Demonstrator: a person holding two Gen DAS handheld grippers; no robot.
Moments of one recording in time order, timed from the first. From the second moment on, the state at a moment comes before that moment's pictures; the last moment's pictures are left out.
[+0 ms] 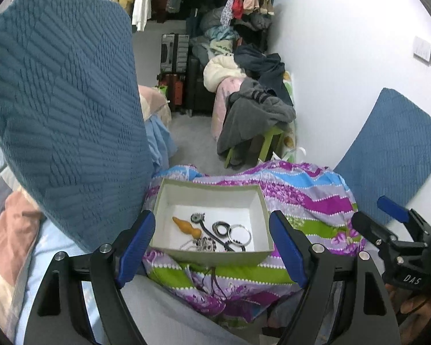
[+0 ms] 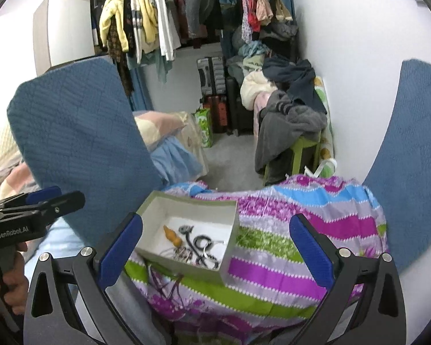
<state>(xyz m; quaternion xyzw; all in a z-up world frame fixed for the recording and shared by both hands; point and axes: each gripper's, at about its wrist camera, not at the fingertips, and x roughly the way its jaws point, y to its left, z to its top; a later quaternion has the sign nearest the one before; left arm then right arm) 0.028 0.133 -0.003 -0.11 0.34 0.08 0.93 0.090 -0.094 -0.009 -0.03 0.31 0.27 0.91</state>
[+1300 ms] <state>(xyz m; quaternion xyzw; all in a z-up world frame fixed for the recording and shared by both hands) 0.019 0.121 -0.030 -0.11 0.37 0.09 0.92 0.077 -0.104 -0.045 -0.05 0.34 0.22 0.91</state>
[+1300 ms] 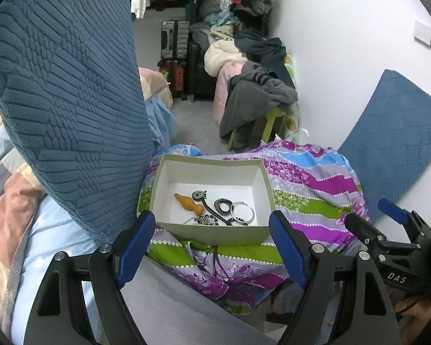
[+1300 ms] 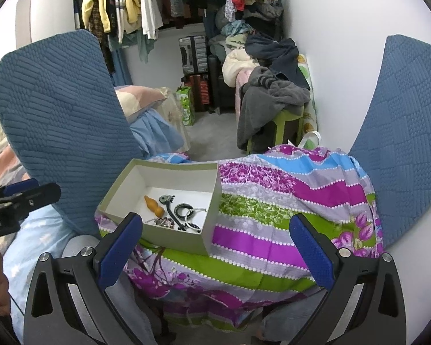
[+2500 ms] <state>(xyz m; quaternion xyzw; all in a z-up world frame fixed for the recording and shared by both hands) 0.020 0.114 -0.041 -0.09 0.39 0.08 0.91 0.075 -0.112 -0.043 -0.04 0.33 0.22 0.92</state>
